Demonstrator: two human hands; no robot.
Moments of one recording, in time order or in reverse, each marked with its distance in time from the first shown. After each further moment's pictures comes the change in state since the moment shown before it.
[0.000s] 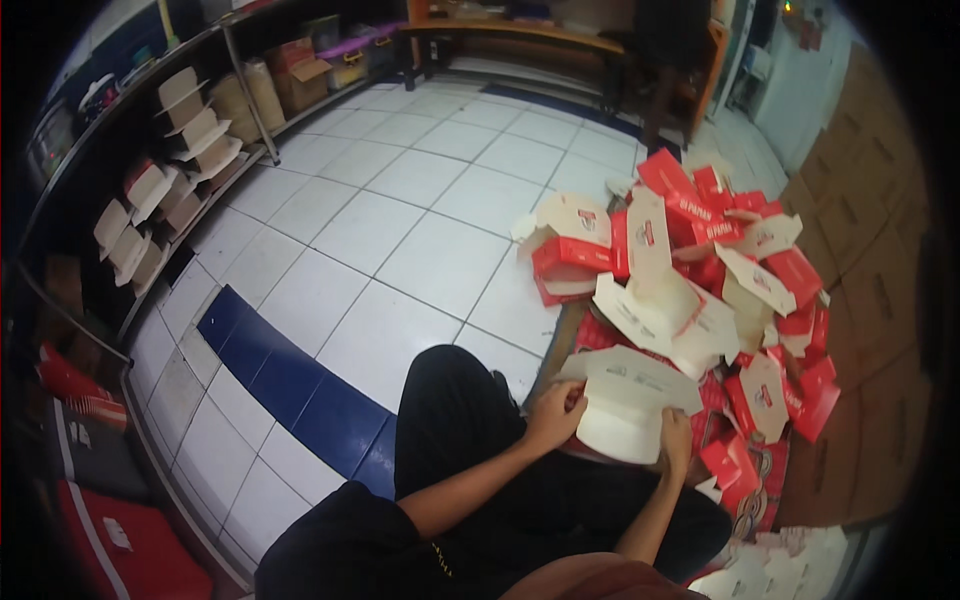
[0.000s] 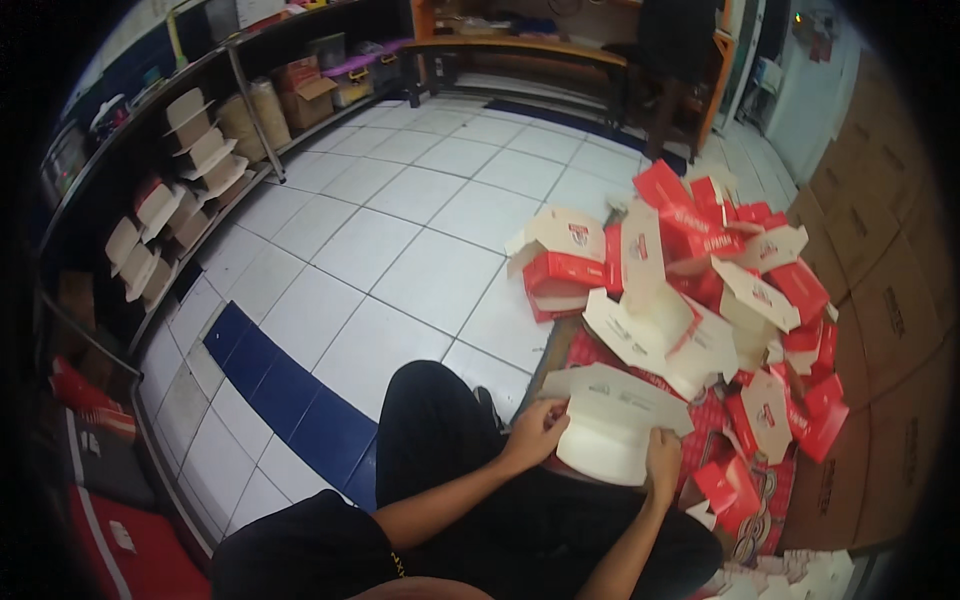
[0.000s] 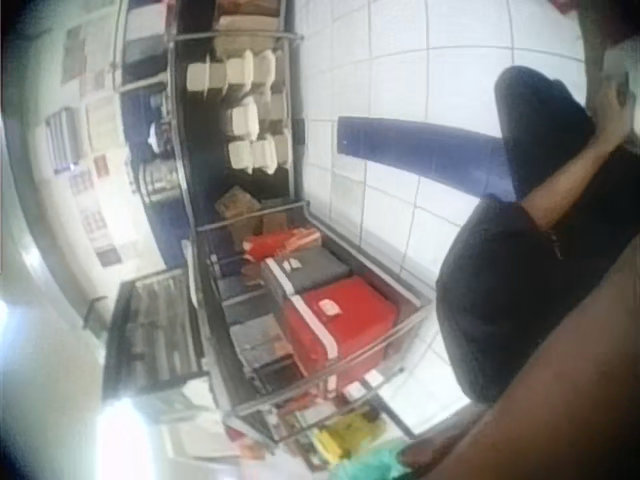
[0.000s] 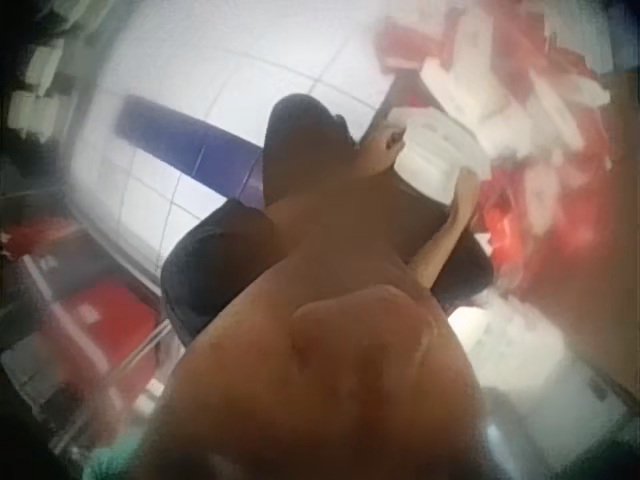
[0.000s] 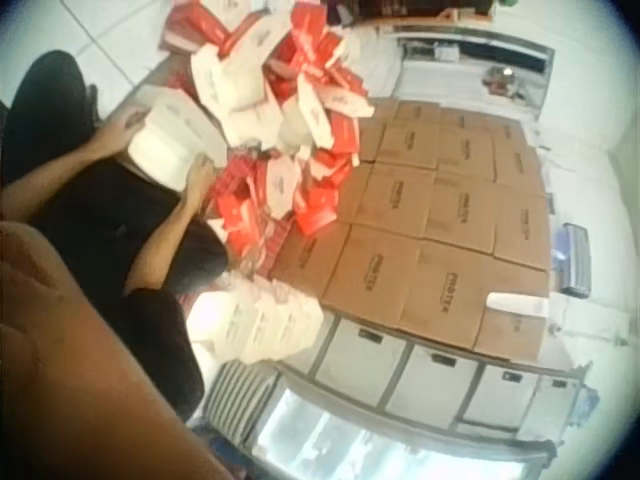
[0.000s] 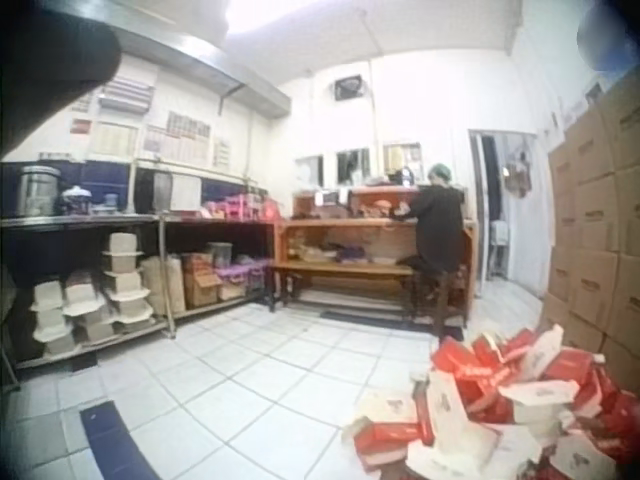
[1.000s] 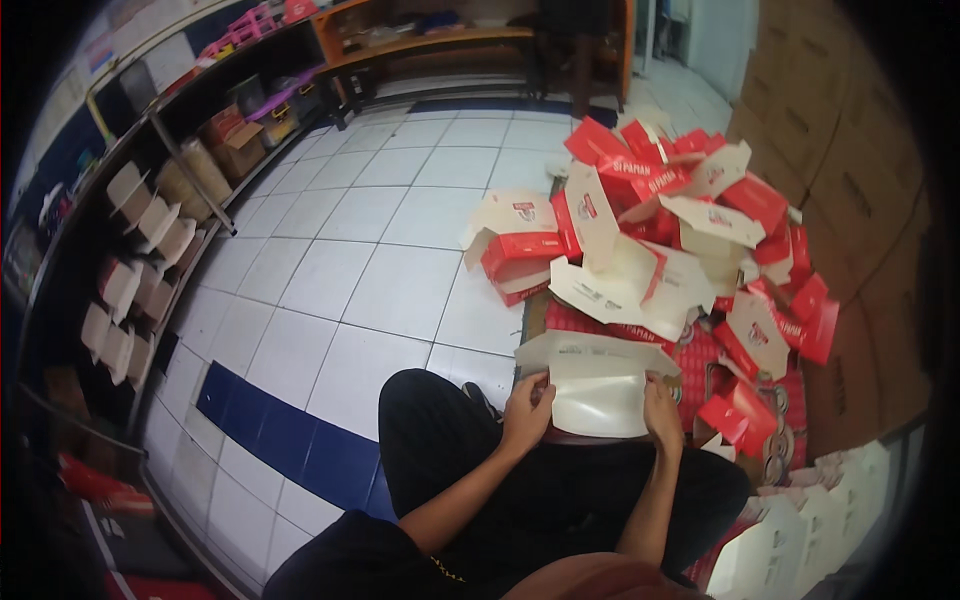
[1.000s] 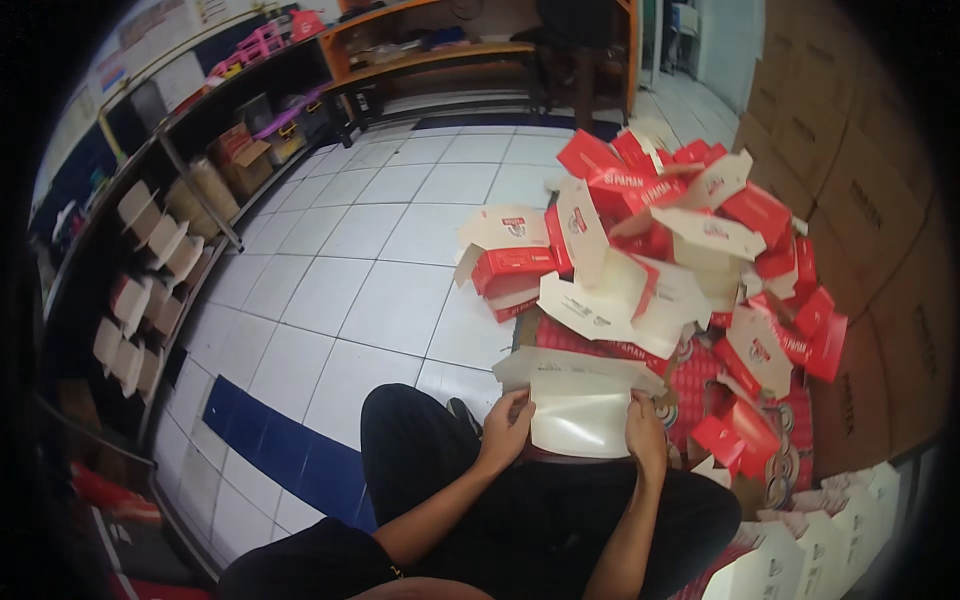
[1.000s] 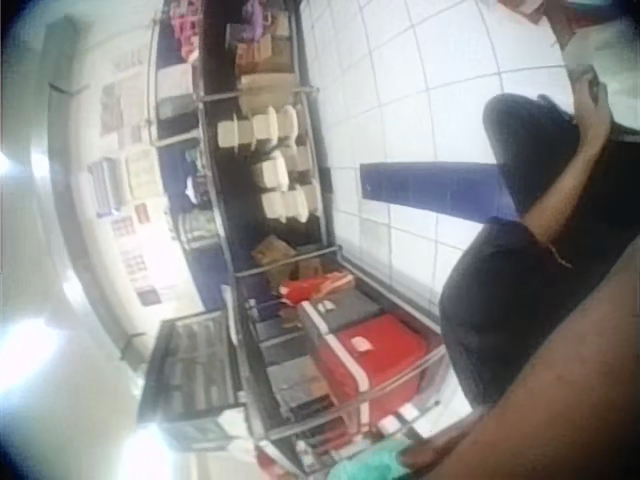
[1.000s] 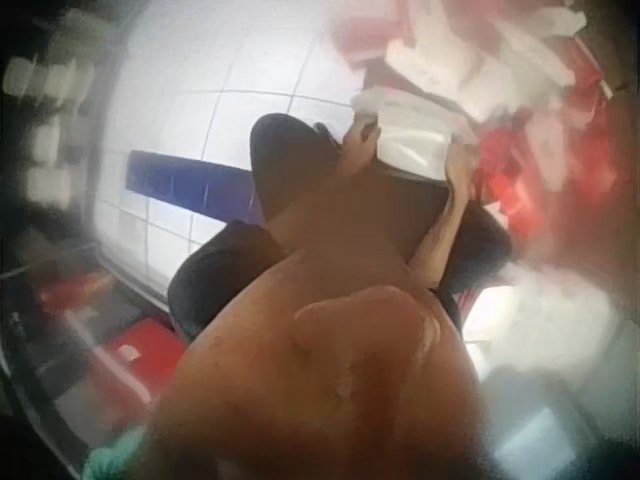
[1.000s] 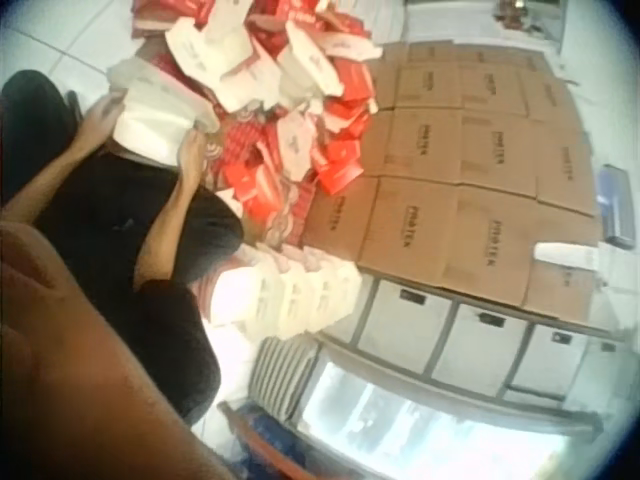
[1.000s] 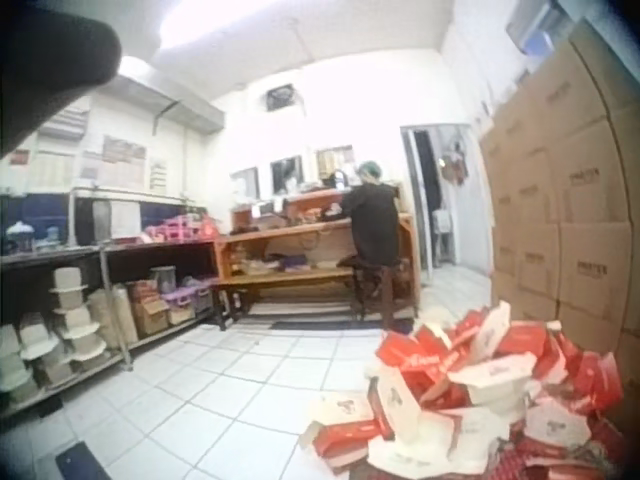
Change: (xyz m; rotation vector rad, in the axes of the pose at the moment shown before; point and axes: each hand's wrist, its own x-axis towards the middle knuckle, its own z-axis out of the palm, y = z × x) left_hand 0.000 -0.014 -0.008 -0.039 0.043 -0.065; right_hand -0.030 -0.047 -0.005 0.321 -0.080 0.103
